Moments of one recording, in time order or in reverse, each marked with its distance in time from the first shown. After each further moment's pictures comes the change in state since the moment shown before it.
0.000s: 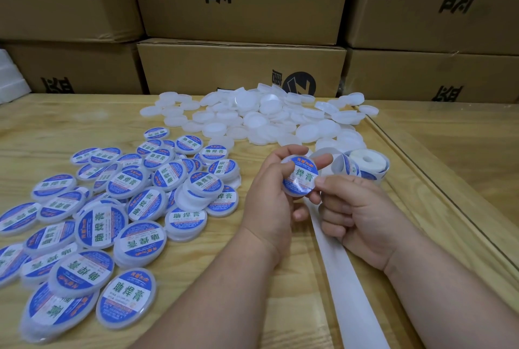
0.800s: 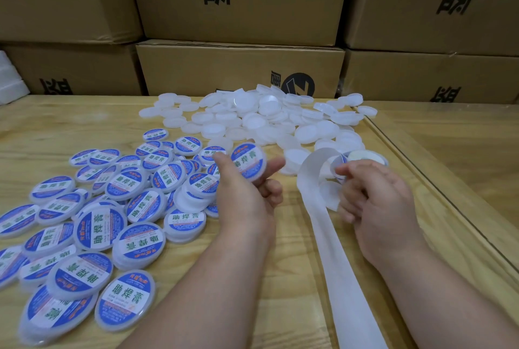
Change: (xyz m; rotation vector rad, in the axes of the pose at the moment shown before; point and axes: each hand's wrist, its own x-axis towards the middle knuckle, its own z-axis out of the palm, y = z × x) left_hand 0.012 0.010 -0.013 -0.227 0.543 0.042; right_hand -0.005 0.001 -0.002 0.010 0.389 -0.363
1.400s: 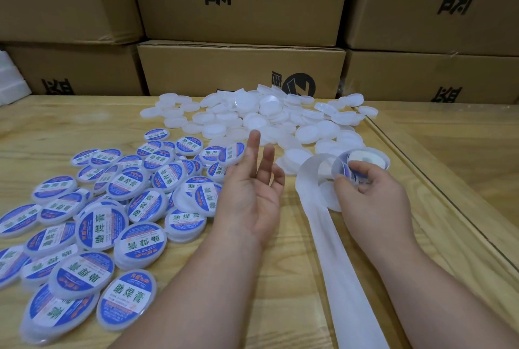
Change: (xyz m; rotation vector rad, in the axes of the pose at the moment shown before) left_hand 0.000 0.007 0.000 -0.323 -0.169 -0.106; right_hand 0.002 0.008 -0.001 -0.629 0.173 -0.097
